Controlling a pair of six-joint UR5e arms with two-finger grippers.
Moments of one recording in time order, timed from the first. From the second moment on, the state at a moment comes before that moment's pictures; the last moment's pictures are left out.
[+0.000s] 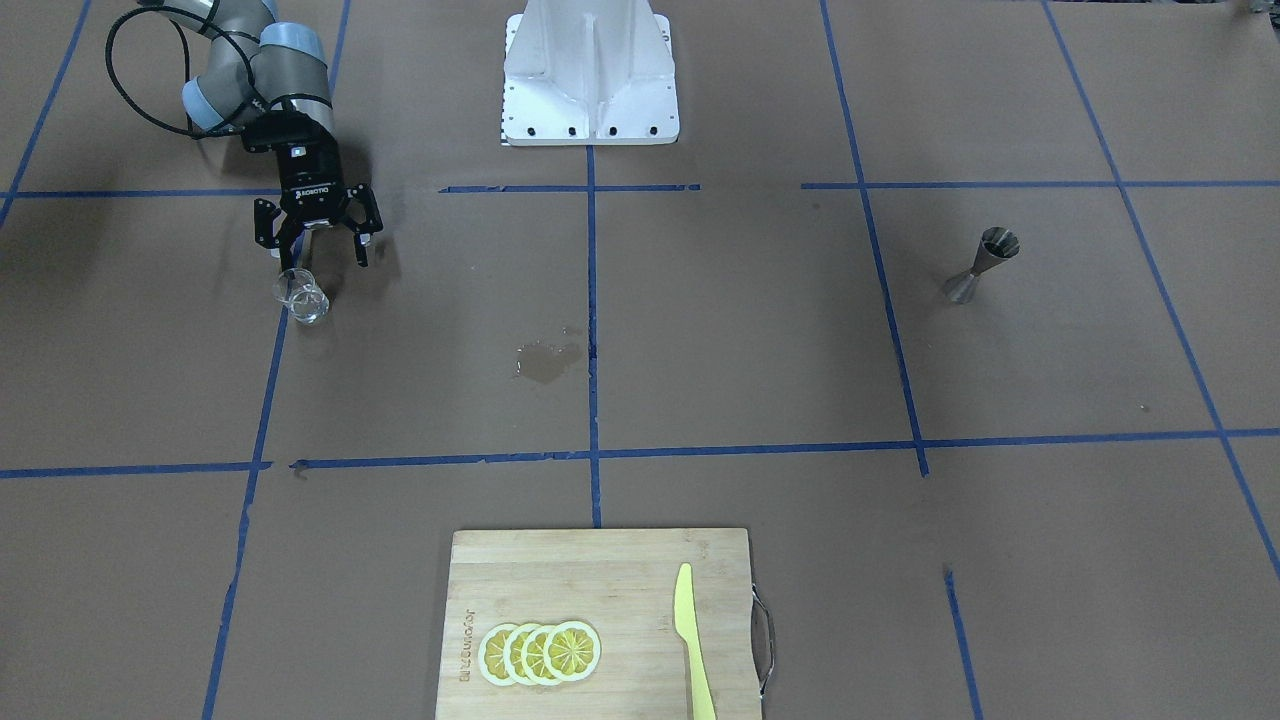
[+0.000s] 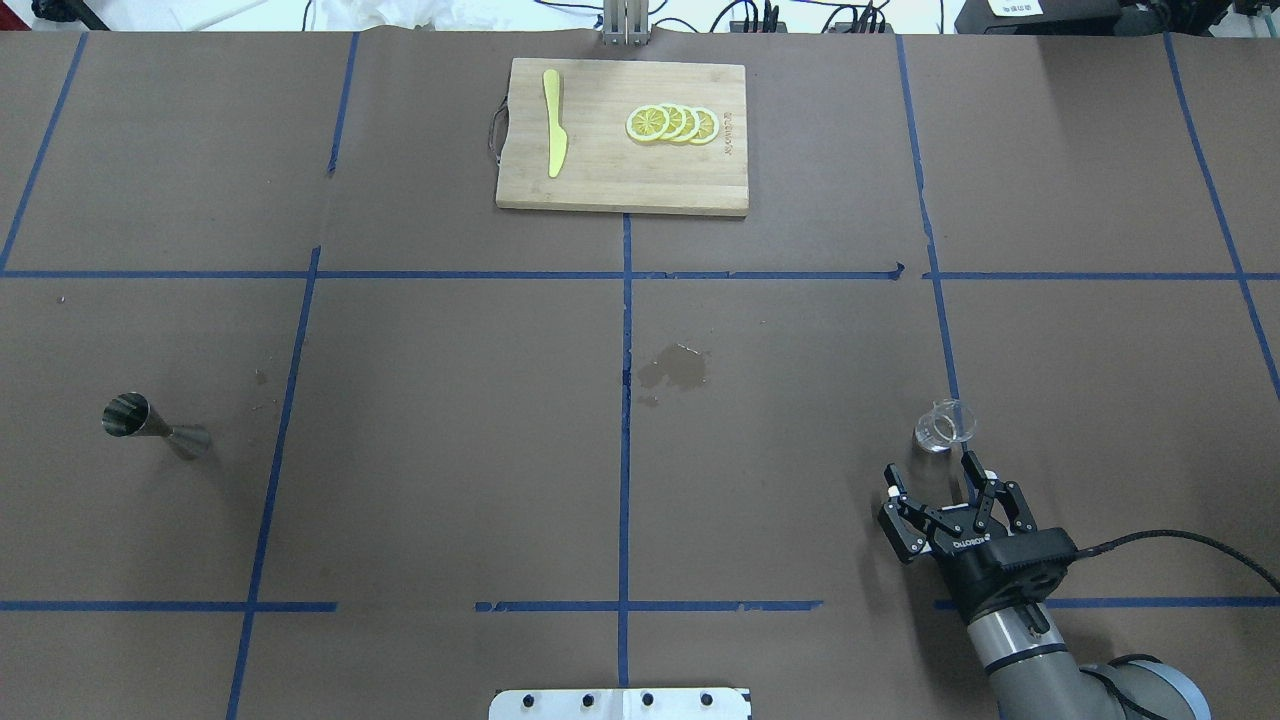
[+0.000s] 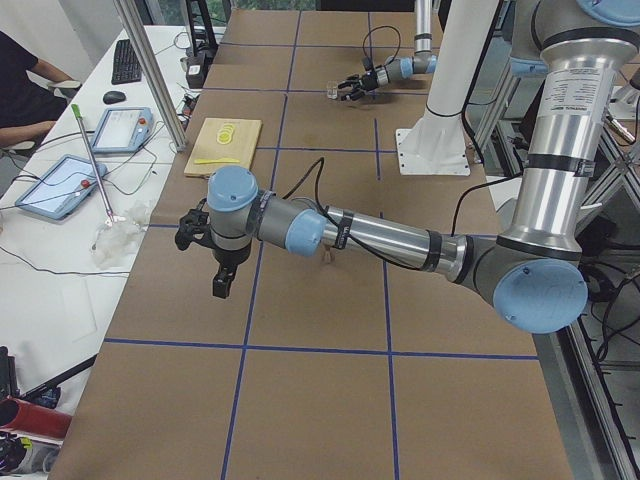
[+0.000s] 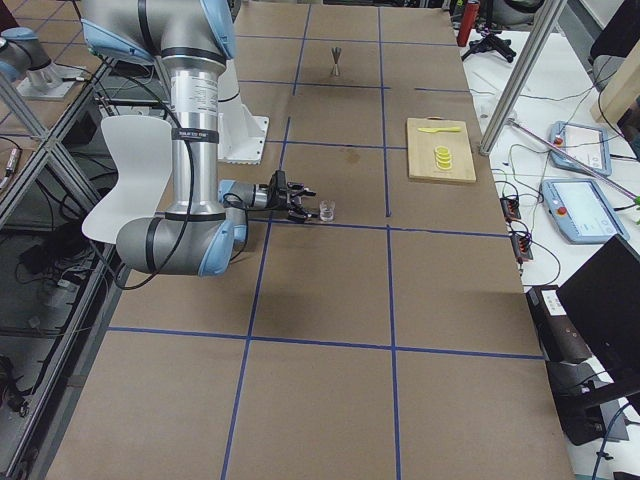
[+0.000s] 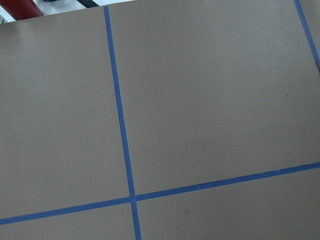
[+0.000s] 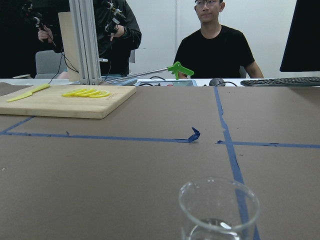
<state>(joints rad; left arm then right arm) -1.53 -1.71 -1.66 -1.71 -2.35 -0.11 -0.08 -1.61 1.55 -0.38 0.28 1.23</state>
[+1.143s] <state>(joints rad) -1.53 -1.70 -1.64 -1.72 -2.35 -0.11 0.04 -1.92 1.54 0.00 0.55 1.12</state>
